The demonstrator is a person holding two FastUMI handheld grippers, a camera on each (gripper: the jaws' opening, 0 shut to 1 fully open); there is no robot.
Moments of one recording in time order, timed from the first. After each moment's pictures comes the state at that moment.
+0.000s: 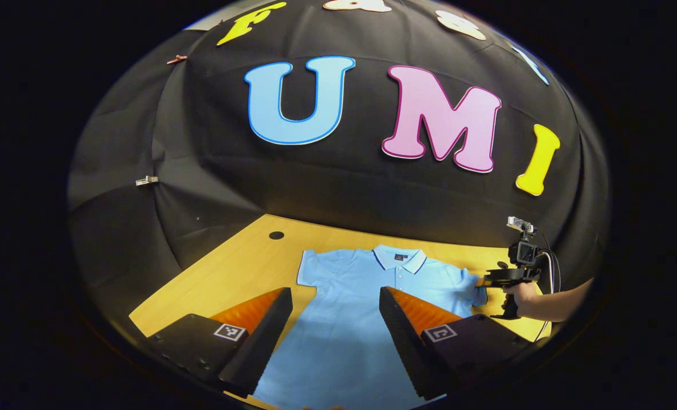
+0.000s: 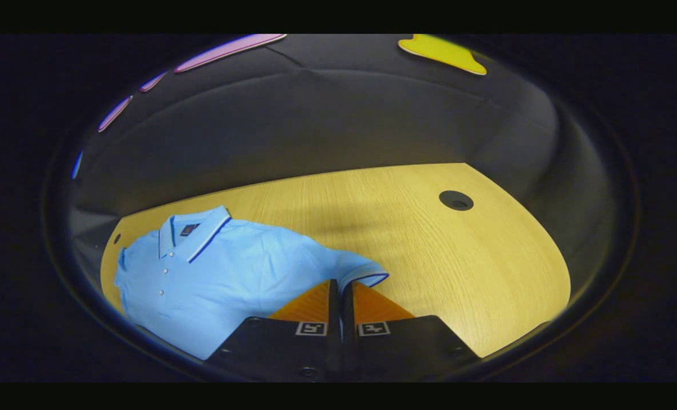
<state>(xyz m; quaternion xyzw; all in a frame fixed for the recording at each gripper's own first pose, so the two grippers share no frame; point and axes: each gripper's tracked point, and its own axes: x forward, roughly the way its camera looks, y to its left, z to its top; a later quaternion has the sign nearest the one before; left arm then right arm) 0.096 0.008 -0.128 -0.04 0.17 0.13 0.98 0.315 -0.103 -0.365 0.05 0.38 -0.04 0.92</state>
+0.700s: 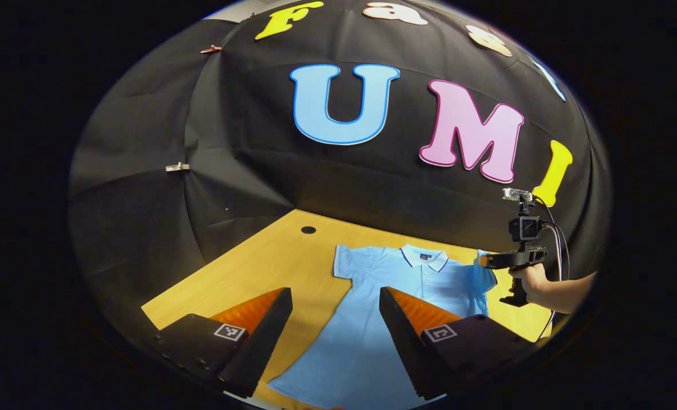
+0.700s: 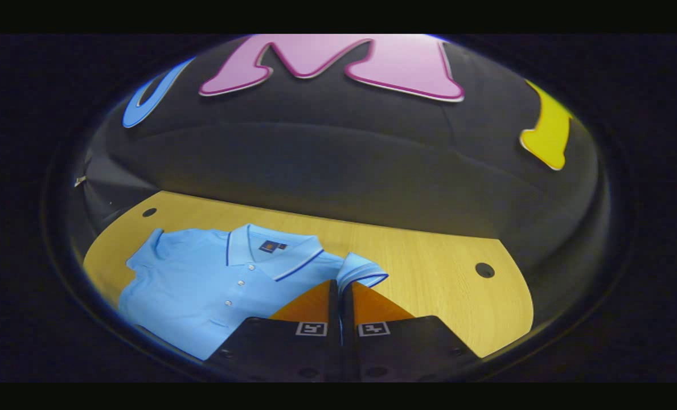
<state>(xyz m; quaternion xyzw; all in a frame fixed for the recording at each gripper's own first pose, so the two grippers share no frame) 0.035 0.073 -0.130 -0.07 0.16 0.18 0.97 0.326 0.041 -0.280 -0.09 0.29 0.08 0.95</state>
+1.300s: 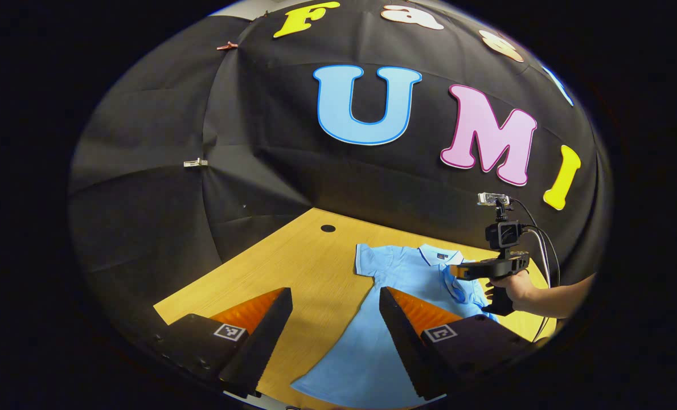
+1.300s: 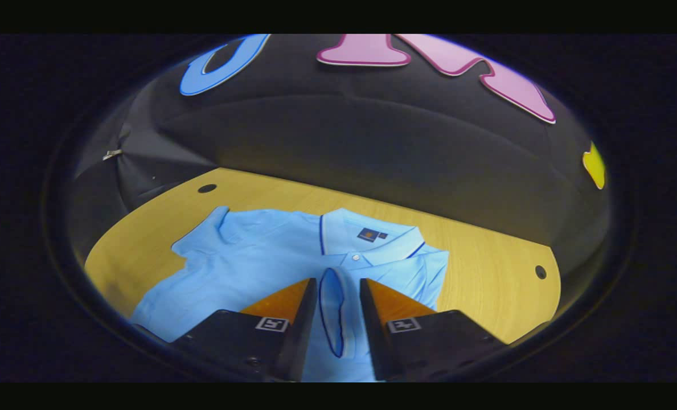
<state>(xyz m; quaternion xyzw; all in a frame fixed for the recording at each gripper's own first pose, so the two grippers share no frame) 0.021 0.102 -0.135 -0.07 0.16 0.19 0.97 0.278 0.160 -0.323 -0.11 0.32 0.18 0.92</state>
